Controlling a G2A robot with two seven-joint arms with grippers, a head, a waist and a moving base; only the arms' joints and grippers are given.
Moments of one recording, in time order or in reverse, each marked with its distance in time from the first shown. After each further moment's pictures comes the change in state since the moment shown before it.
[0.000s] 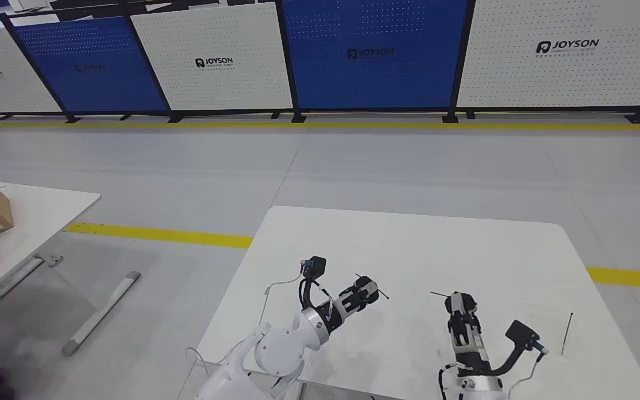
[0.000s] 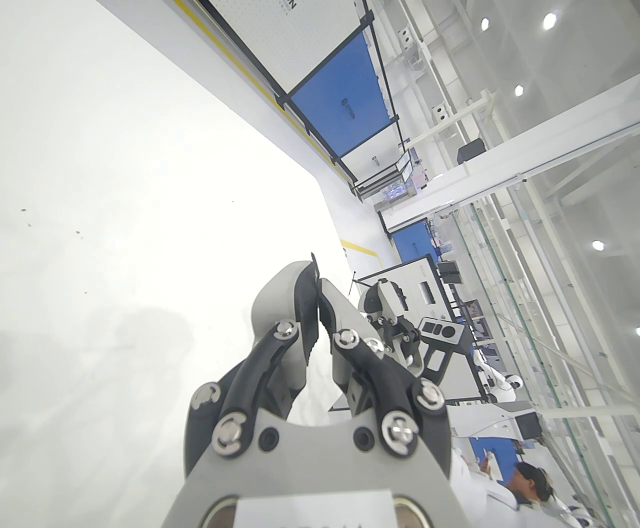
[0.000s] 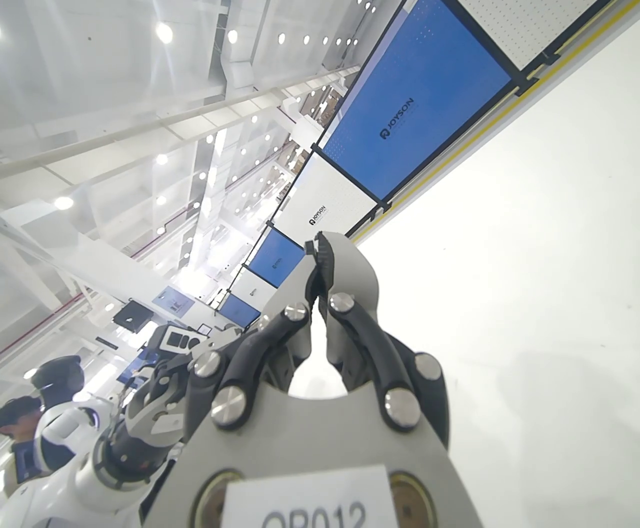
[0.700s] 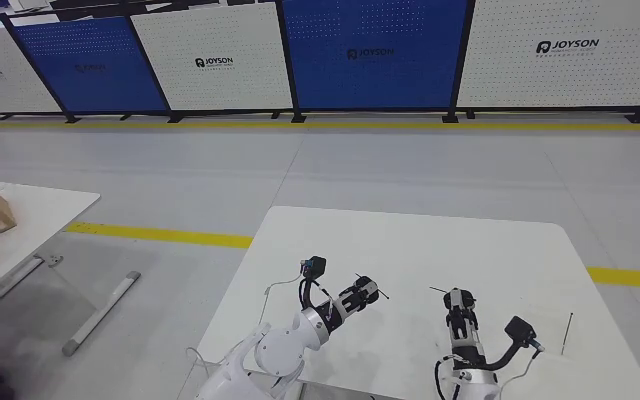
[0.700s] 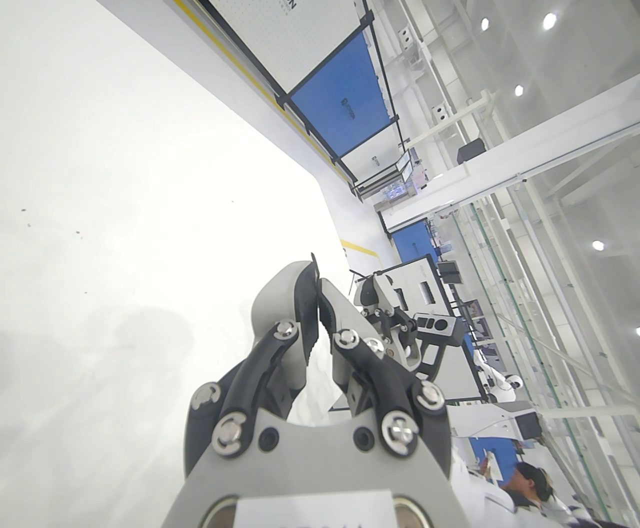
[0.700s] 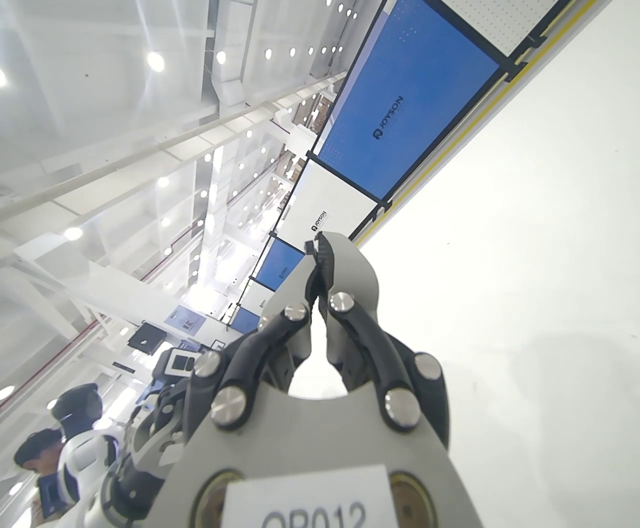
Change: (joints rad) left arm -0.002 -0.001 0.005 -0.002 -0.003 -0.001 0.005; right arm 0.017 -0.043 0.000 0.022 0.051 0.010 -0.010
